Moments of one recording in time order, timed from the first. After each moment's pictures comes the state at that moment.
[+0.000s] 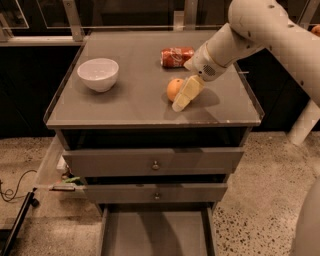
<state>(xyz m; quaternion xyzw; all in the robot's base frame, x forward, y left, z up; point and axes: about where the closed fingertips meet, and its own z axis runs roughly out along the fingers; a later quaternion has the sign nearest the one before) 0.662 -0.089 0.862 -0.57 0.75 0.14 0.29</state>
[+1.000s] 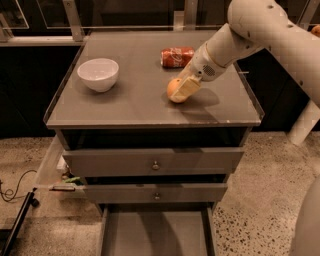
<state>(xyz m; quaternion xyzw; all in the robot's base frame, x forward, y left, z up) 0.662 -0.089 0.861 -0.57 0.75 0.14 0.29</state>
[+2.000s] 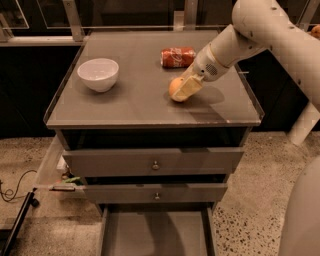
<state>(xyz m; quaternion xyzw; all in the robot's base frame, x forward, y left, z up) 0.667 -0.096 0.854 -0.55 0.77 0.17 0.27</state>
